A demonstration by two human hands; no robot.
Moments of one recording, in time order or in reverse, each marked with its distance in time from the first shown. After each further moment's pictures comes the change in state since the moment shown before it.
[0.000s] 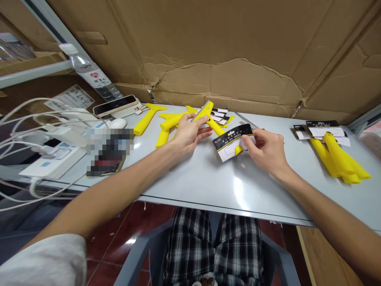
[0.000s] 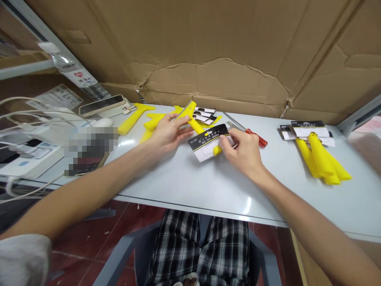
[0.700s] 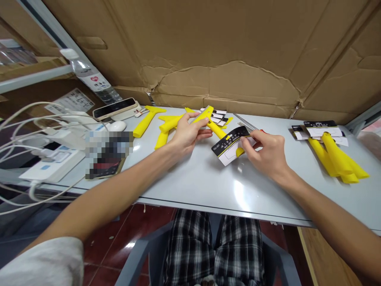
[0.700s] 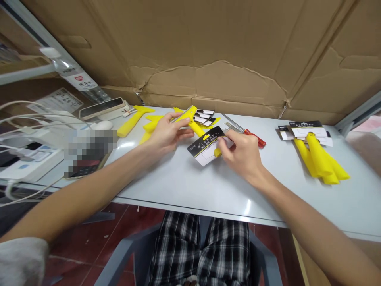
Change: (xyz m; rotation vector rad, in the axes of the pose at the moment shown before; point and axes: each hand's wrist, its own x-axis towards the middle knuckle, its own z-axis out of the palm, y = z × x) left_hand 0.003 0.000 -0.003 0.121 -0.069 0.088; right_hand -0.004 0.002 -0.001 -0.085 0.075 -0.175
